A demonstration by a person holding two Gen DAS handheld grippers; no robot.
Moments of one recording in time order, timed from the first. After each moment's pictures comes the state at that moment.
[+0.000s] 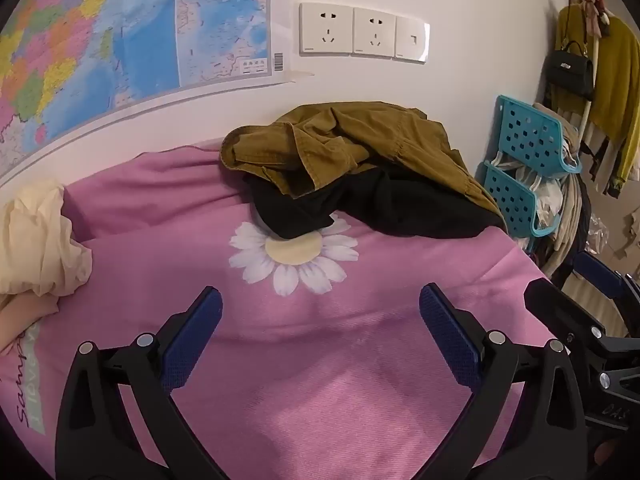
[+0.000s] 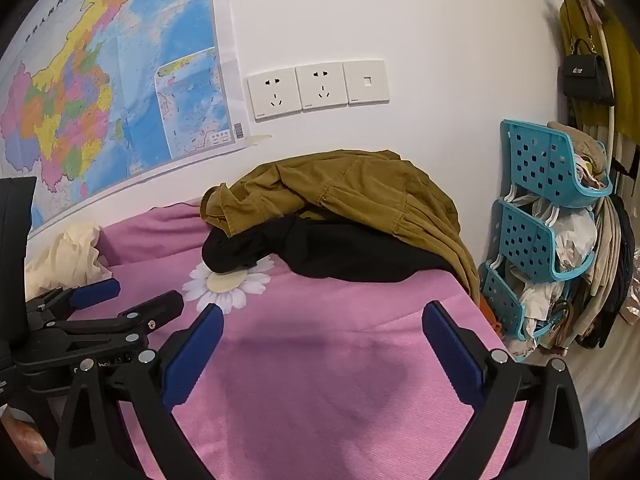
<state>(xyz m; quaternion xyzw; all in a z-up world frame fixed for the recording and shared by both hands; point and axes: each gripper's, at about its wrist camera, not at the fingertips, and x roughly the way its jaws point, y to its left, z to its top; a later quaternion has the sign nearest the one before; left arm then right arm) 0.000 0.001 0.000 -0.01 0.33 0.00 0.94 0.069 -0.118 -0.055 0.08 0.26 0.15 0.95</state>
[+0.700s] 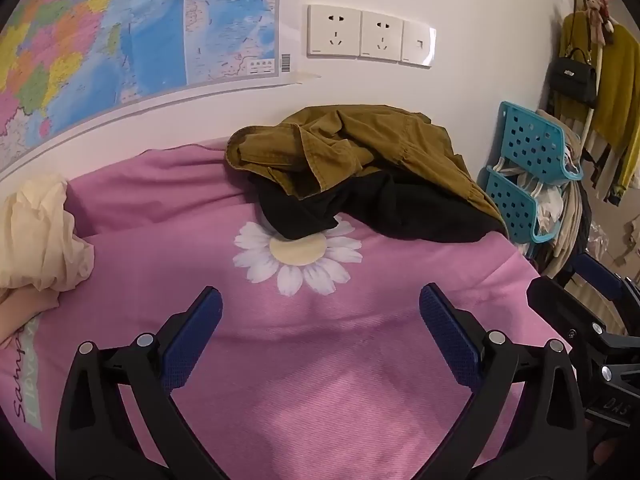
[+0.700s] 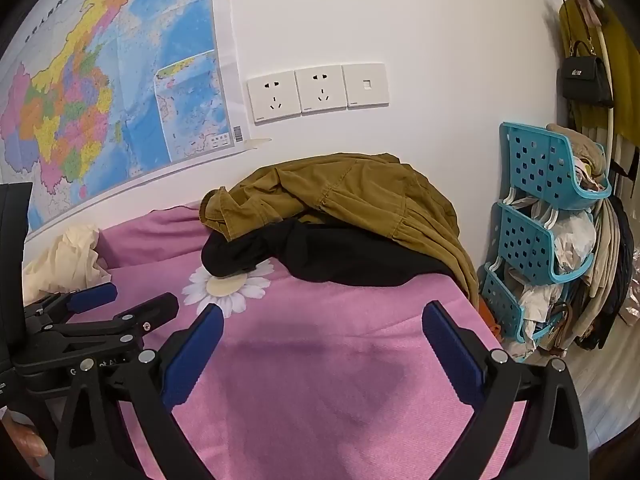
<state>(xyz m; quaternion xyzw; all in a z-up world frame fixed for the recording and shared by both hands) 0.000 0.005 0.003 -0.02 0.33 0.00 0.94 0.069 -0.117 -0.055 0.08 0.26 0.16 0.95</state>
